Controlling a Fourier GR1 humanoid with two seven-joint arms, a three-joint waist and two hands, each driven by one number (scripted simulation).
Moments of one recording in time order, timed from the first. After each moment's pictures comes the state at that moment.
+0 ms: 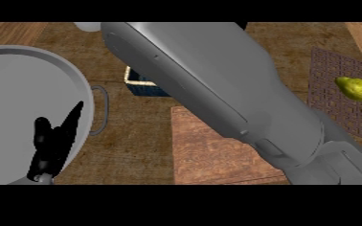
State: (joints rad) left arm 0.07 0.30 -0.06 -1.52 0.10 0.06 0.29; right arm -1.62 -0.01 0.34 -0.85 0.73 -0.39 1.14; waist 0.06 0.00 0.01
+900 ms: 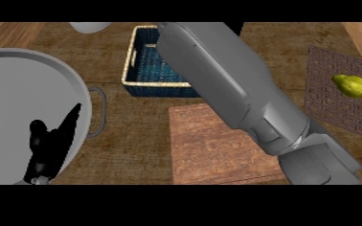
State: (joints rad) left arm 0.09 0.29 -0.04 -1.52 0.11 0.03 0.28; right arm -1.47 0.00 0.33 -0.66 0.59 -0.69 1.02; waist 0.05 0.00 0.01
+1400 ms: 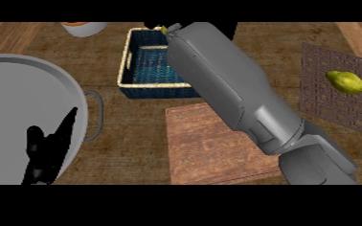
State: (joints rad) left arm 0.12 0.28 -0.02 -1.53 0.09 0.05 0.25; right arm -1.42 0.00 0.40 -0.59 0.65 -0.66 1.02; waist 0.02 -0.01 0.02
